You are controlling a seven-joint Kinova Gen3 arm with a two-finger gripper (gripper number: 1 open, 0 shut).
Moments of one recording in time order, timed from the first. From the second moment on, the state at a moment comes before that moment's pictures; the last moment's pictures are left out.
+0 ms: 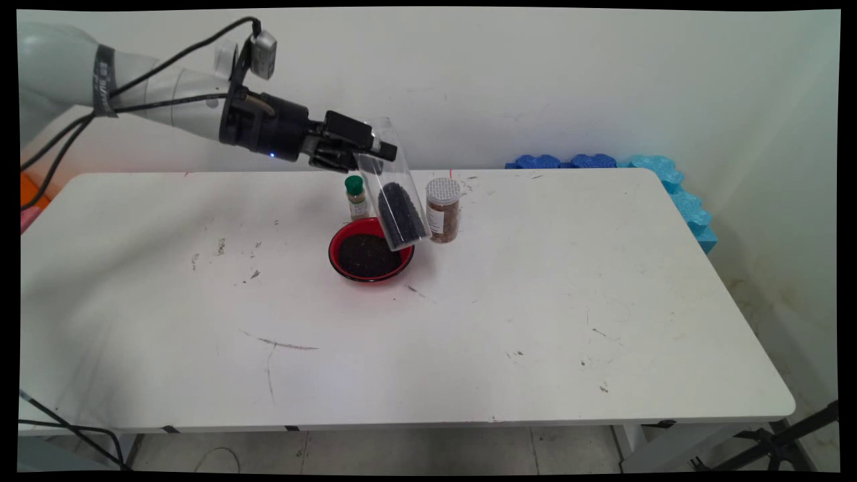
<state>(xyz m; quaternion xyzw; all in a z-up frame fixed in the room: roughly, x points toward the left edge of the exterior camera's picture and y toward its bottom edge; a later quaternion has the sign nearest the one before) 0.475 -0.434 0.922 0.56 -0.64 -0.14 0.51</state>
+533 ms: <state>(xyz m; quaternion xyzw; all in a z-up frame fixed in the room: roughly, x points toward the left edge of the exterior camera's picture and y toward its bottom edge) 0.465 -0.426 0.967 0.50 -0.69 -0.08 0.52</state>
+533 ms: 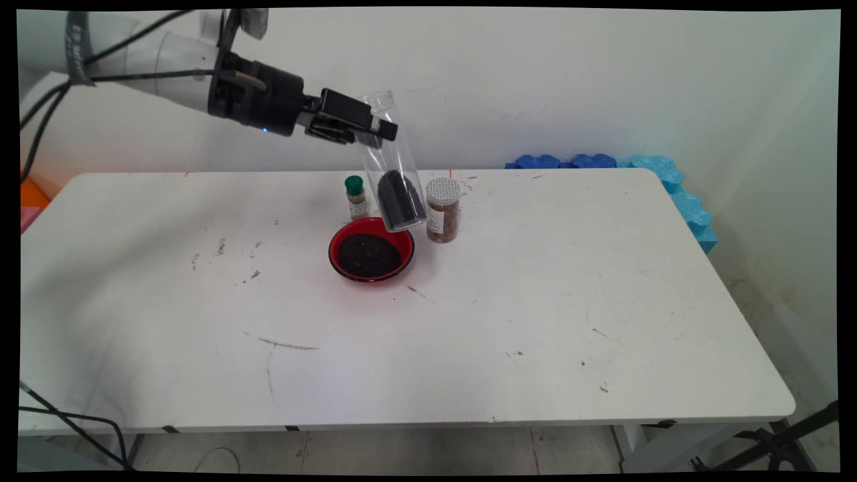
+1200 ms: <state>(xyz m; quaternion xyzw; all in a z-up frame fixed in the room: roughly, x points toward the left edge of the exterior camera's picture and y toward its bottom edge) 0.443 -0.400 1.022 0.35 -0.77 -0.01 0.53</state>
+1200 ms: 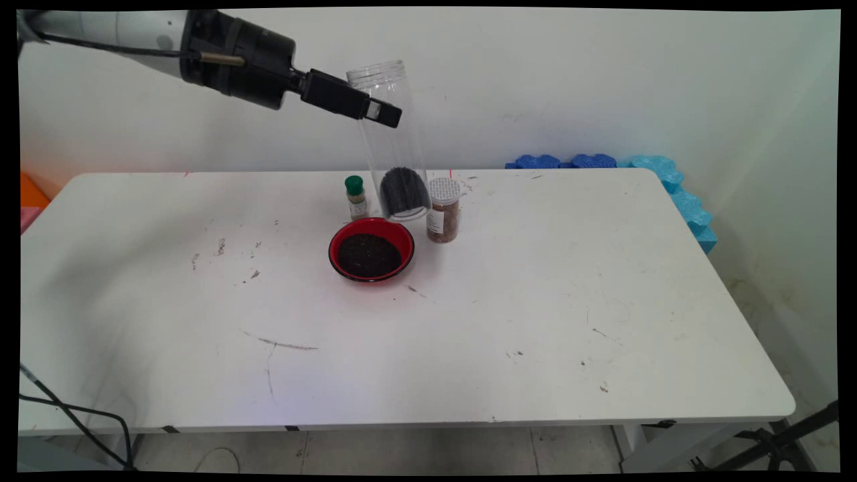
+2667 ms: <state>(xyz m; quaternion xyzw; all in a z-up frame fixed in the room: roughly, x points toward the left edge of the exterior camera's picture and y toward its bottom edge) 0.418 -0.352 1.053 0.14 -0.85 0.08 0.51</state>
